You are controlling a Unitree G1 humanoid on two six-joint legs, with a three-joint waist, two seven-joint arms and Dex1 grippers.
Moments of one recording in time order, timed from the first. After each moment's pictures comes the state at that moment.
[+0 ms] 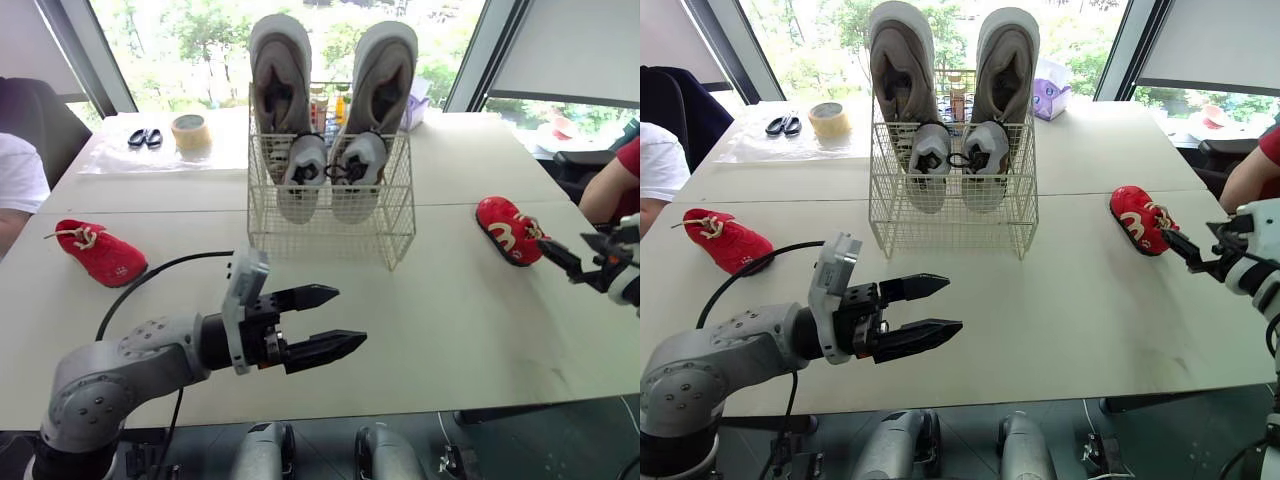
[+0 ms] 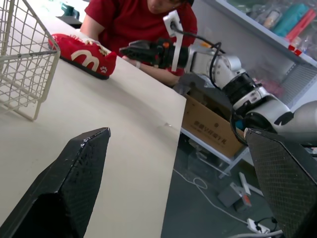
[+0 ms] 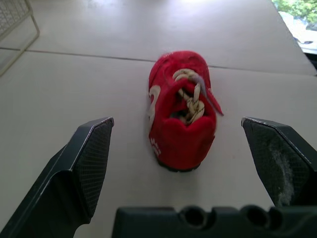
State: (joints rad) left arm -0.20 0.57 0.09 -0.76 -1.34 0.97 -0.38; right arm -0.23 -0.86 -0.48 0.28 0.45 0.47 0.68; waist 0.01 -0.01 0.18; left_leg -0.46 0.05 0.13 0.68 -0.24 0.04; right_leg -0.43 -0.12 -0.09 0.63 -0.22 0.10
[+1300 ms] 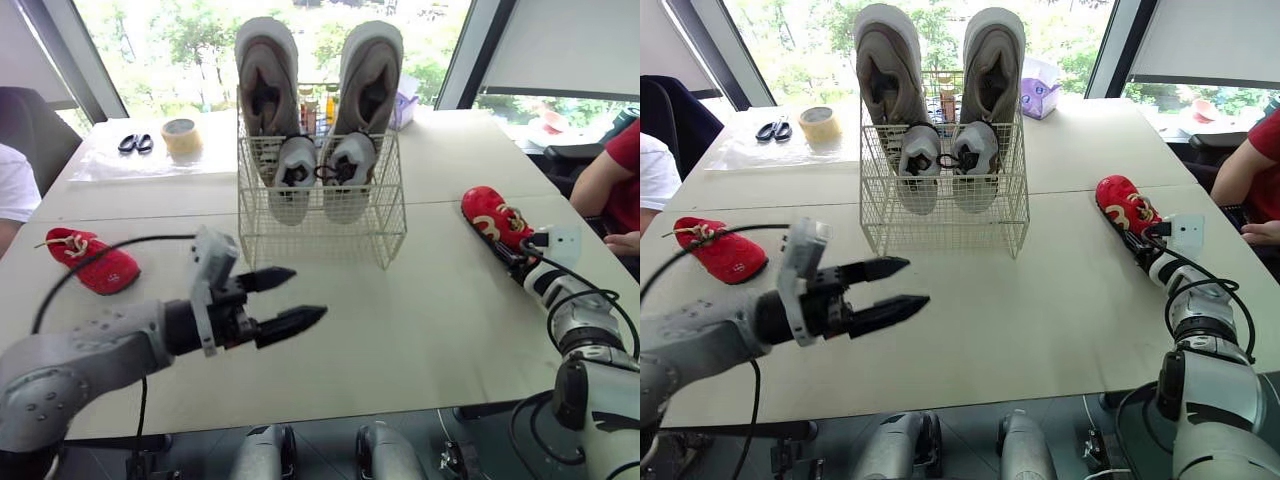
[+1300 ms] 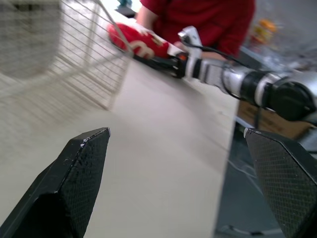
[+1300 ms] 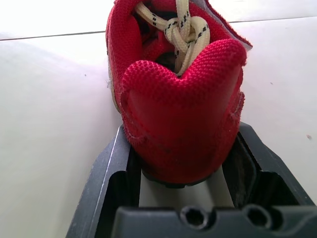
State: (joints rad) left arm -0.26 0.91 0.26 -0.69 -1.43 0.89 -0.18; right arm -0.76 -0.67 -0.34 1.19 0.23 -0.10 0.61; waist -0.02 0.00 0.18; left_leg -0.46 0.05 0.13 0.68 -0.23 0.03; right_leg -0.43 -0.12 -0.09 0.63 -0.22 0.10
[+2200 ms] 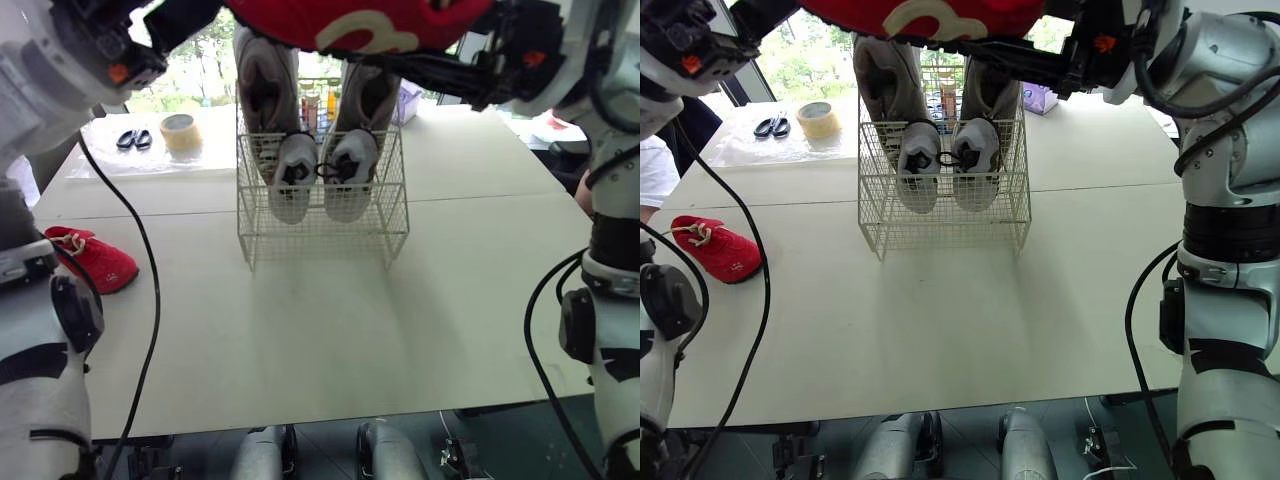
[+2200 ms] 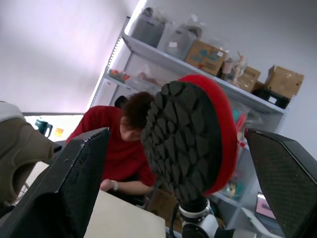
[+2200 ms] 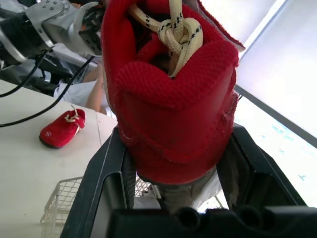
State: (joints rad) left arm -1.26 0.79 0.33 0.33 -1.53 1.21 -0.61; right arm -1.19 -0.73 -0.04 0.03 0.56 0.36 1.09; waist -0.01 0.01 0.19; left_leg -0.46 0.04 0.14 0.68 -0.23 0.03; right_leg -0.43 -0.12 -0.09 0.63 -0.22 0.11
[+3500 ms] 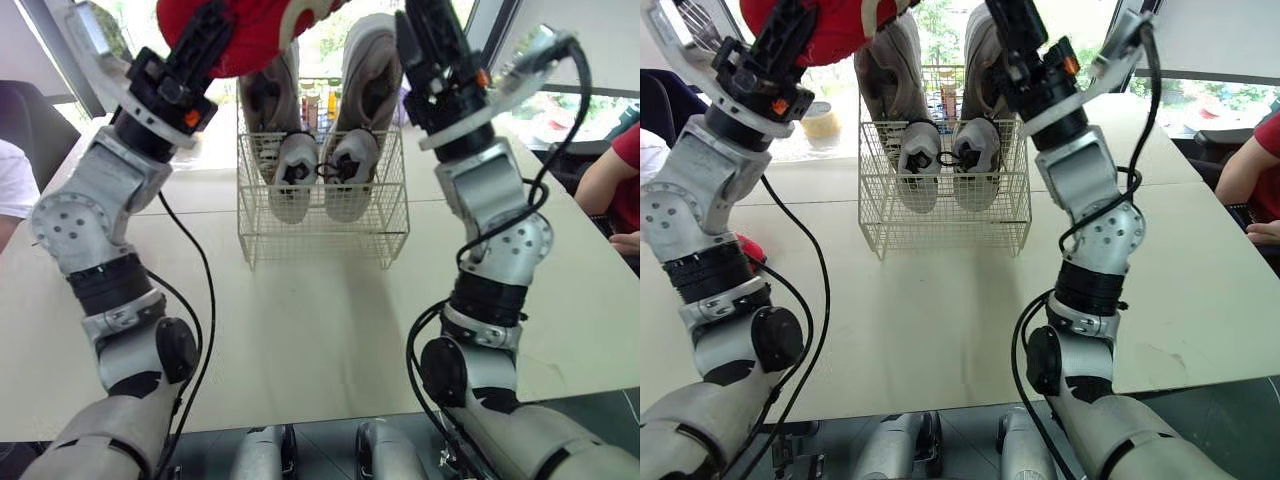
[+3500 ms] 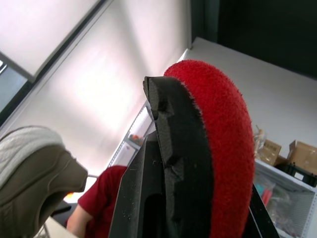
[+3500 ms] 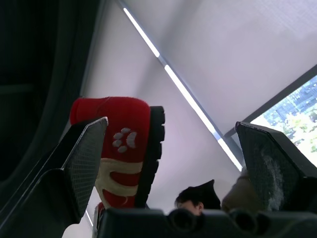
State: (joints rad) left arm -1.00 0.31 0.53 0.00 -1.41 0.90 -0.35; right arm -1.01 -0.02 -0.36 -0.11 1.20 0.62 0.19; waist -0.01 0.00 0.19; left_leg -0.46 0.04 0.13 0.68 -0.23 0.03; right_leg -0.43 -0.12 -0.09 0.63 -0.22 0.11
